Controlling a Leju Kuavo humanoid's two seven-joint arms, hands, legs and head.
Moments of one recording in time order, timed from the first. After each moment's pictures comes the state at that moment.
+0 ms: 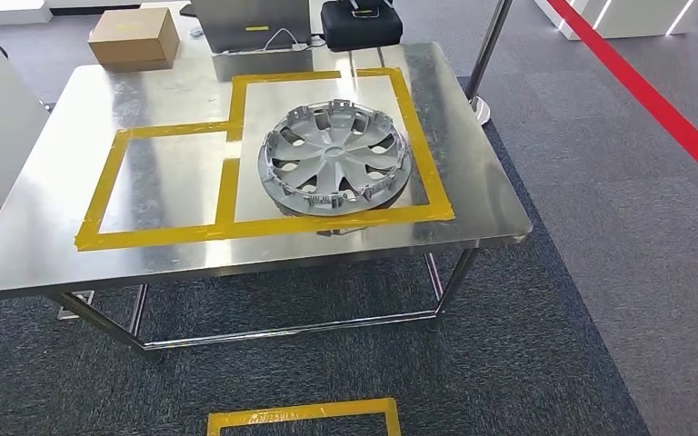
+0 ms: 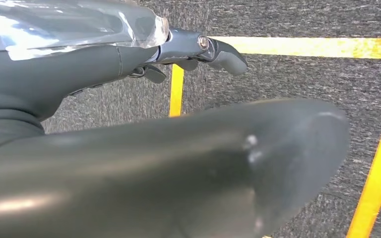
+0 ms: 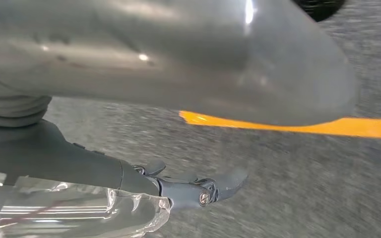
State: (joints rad) left arm -0.06 -0.08 1.34 -0.23 -1.10 -0.13 -0.31; right arm 0.02 0.02 -0.40 -0.29 0.61 -0.03 -0.19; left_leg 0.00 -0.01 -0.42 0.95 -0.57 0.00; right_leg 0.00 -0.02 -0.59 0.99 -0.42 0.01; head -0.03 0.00
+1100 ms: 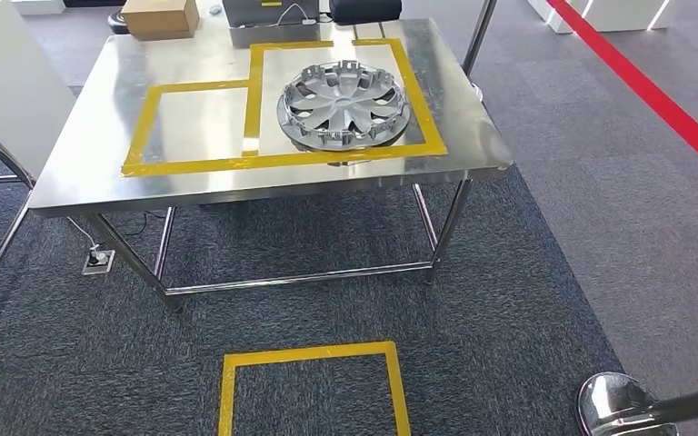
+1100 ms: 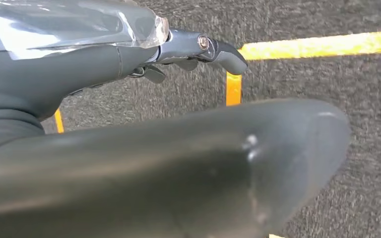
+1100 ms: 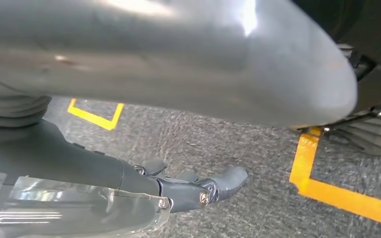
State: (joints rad) left arm -0.08 -0.07 1.30 -0.21 -1.17 -0.15 -0.31; right arm -0.03 -0.01 -0.34 -0.20 0.68 0.13 -0.04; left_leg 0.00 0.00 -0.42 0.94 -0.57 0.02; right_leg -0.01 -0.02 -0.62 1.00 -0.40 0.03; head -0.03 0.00
